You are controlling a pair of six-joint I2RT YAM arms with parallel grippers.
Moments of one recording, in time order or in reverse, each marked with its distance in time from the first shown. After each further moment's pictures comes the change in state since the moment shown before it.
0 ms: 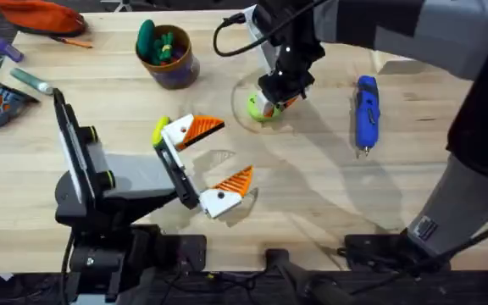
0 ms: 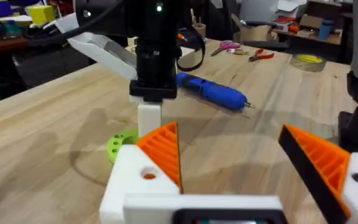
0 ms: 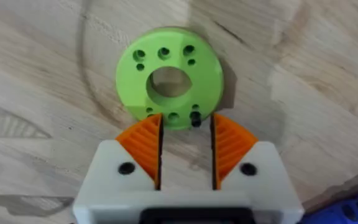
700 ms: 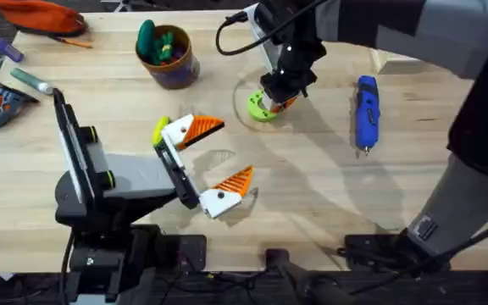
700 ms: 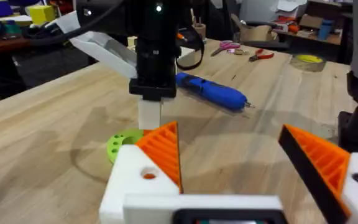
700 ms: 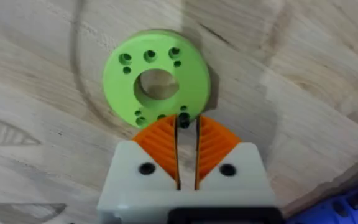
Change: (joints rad) left arm 0.000 0.000 0.000 0.000 0.000 0.000; right arm -0.005 0.000 0.000 0.006 0.024 0.000
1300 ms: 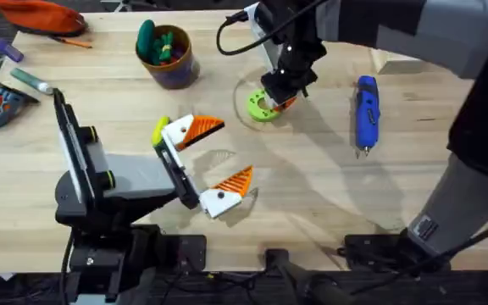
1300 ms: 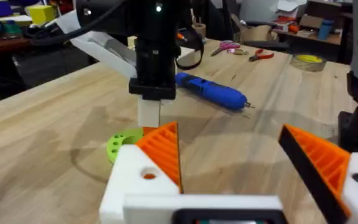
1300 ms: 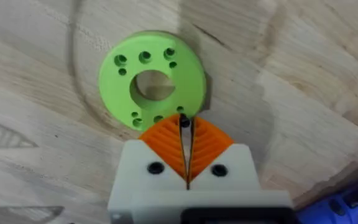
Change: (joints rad) left arm 0.000 0.000 0.000 0.000 0.000 0.000; right arm -0.002 0.000 0.000 0.004 0.012 0.000
